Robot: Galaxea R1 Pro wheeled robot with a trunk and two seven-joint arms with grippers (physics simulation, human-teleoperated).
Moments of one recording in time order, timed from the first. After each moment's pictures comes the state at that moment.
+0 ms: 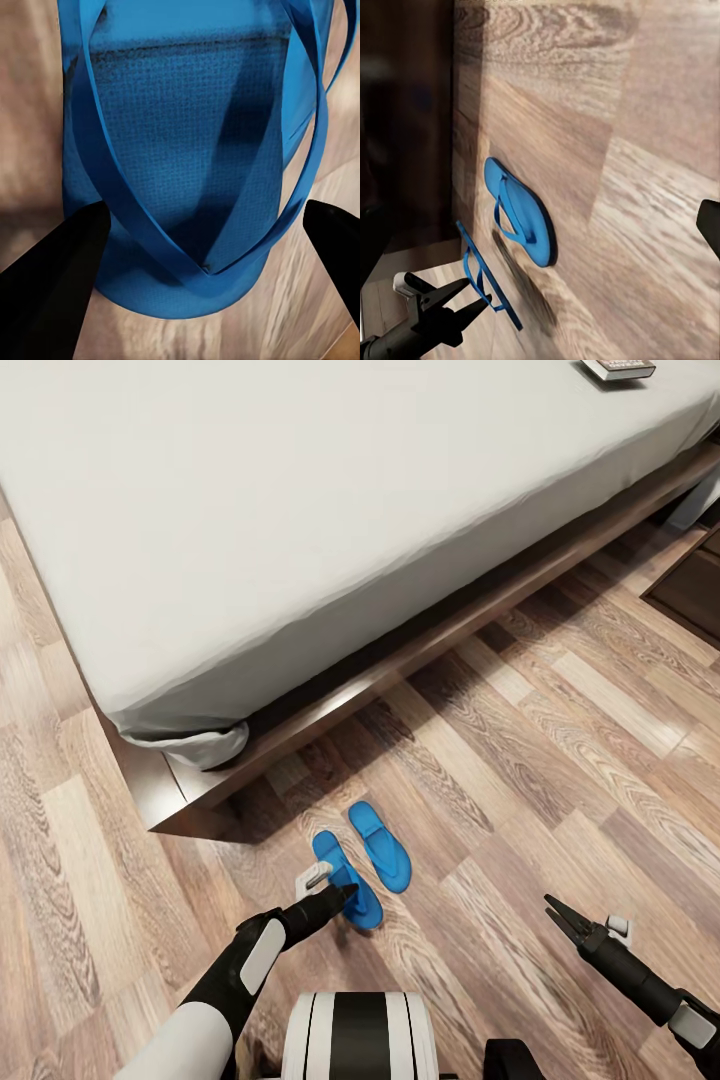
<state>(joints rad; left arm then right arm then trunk) -0.60 -0.17 0.02 -0.61 0.52 0.39 -0.31 -0.65 -0.44 0.25 -0.03 -1.13 0.14 1.40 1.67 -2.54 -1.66</state>
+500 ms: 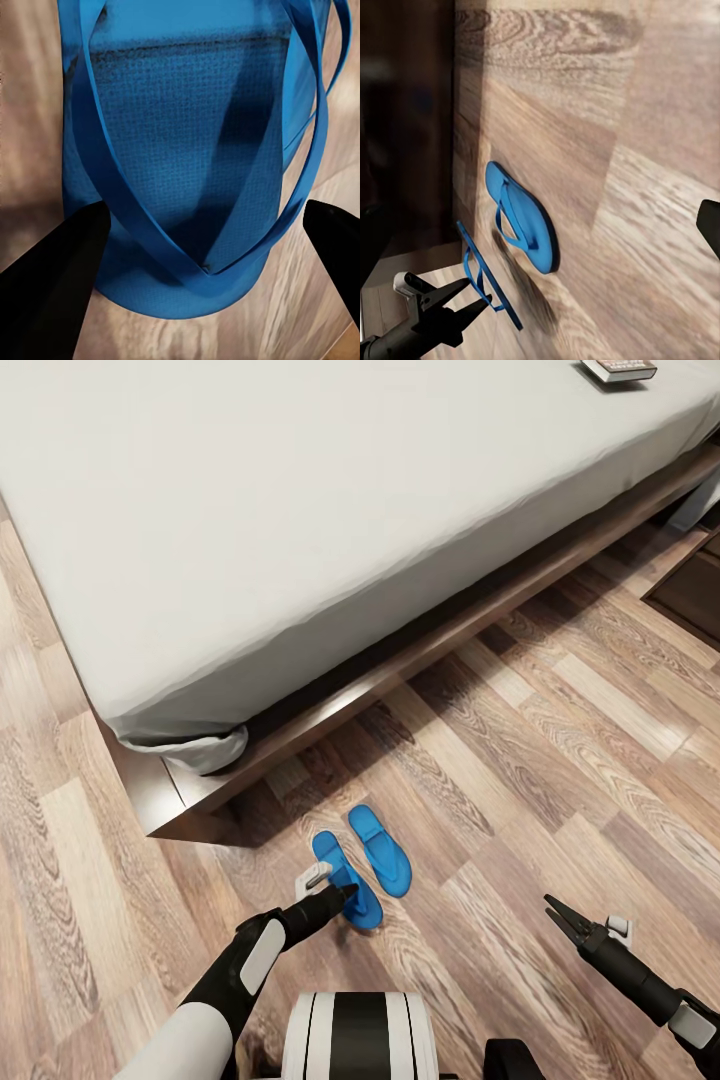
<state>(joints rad) -0.60 -0.17 0.02 -0.61 0.52 0.39 -0.31 -0.65 -0.44 0.25 -0.03 -1.13 0.14 1.40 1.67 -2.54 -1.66</state>
